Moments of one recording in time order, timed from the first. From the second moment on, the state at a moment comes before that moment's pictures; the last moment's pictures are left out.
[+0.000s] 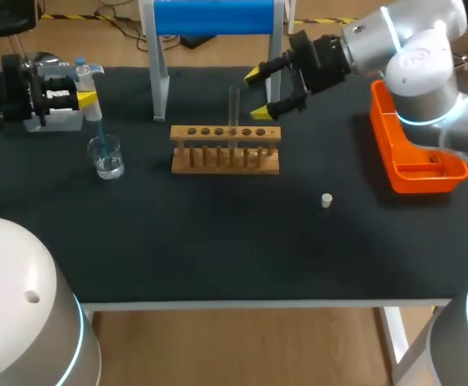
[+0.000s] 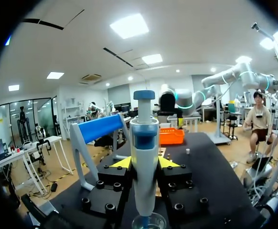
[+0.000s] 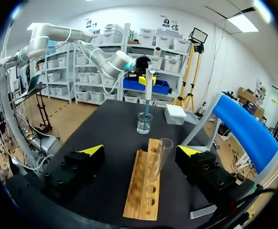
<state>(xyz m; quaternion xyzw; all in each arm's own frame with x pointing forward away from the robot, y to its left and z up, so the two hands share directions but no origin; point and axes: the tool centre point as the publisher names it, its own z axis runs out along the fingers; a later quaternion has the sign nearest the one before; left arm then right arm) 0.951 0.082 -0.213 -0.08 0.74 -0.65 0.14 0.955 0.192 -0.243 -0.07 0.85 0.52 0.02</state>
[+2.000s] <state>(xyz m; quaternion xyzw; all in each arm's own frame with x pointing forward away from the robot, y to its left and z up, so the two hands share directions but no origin) 0.951 0.082 -0.213 -0.08 0.74 -0.65 0.14 0.986 0.226 -0.291 -0.11 0.88 0.47 0.00</state>
